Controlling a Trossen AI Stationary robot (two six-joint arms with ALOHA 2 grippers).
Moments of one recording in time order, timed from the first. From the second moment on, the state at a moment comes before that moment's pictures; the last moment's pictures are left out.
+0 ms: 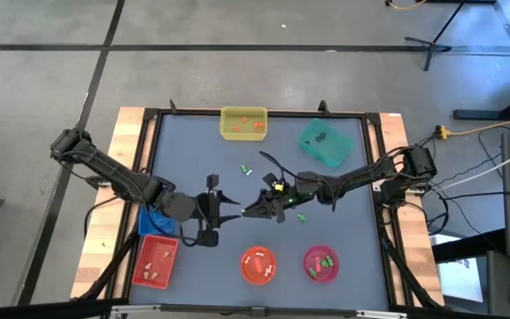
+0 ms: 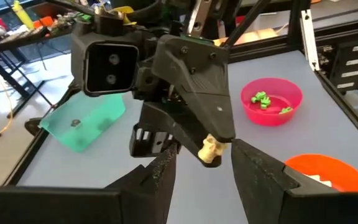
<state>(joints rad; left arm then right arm) -0.45 1.29 0.96 -0.09 -0.52 -0.01 0.15 1.74 0.90 0.89 -0.25 1.02</state>
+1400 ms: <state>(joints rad) -0.39 1.36 0.96 -0.01 -0.42 0.12 0.15 1.74 0.90 0.89 -0.21 1.02</state>
